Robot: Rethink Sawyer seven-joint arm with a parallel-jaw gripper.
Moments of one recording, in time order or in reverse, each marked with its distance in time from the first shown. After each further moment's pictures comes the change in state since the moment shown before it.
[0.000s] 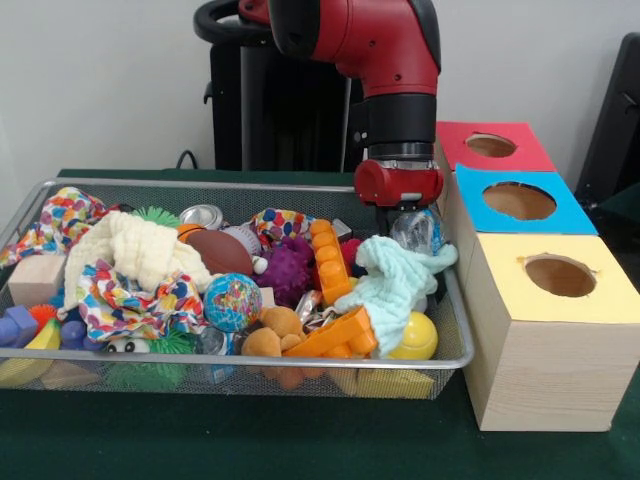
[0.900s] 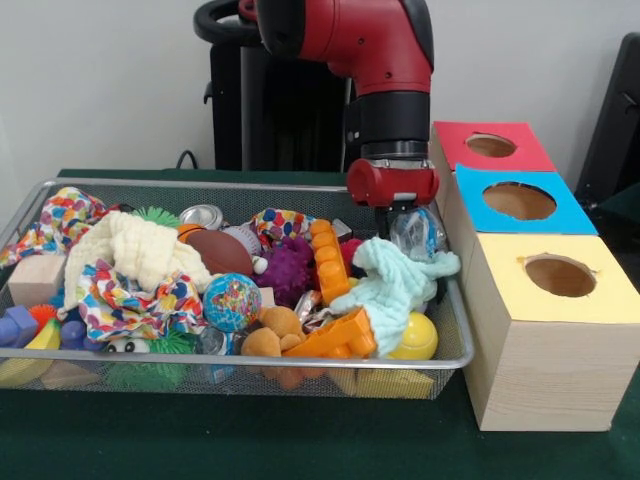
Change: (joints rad) arm -0.070 -0.034 0.049 0.008 -0.006 0.000 0.000
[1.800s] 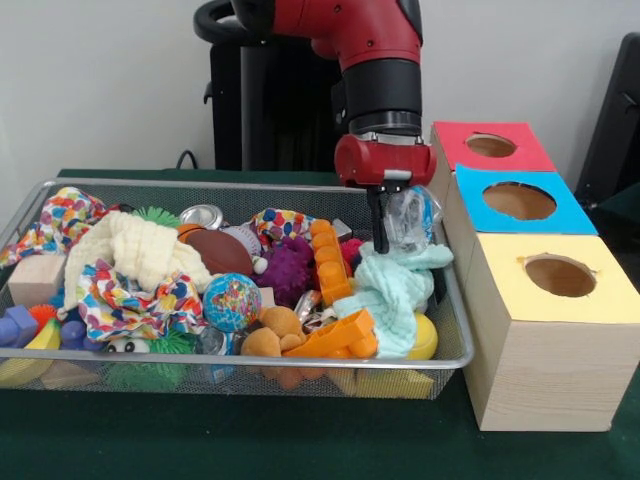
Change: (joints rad) arm -0.094 -0.098 0.063 0.031 -0.001 -0.056 0.001
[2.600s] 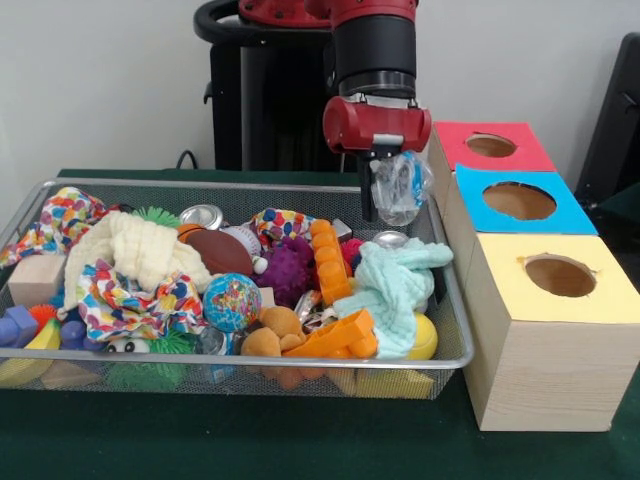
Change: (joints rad) arm -0.091 -0.149 0.090 0.058 -0.001 0.148 0.000
